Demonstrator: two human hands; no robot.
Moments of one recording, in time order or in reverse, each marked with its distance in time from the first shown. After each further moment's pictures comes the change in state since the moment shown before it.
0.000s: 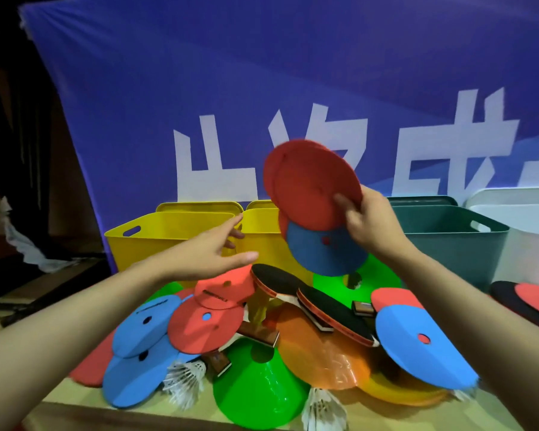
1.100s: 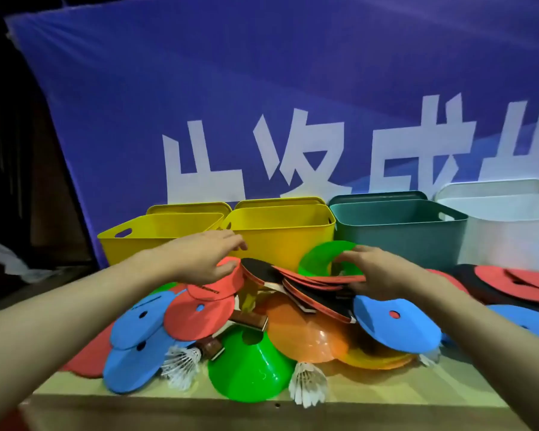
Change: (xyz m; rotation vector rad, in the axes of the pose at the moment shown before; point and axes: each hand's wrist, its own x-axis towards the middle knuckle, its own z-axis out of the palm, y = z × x) left_hand -0.014 0.026 0.000 0.579 -0.045 0.304; right_hand -0.075 0.055 -0.045 -0.705 -0.708 -0.014
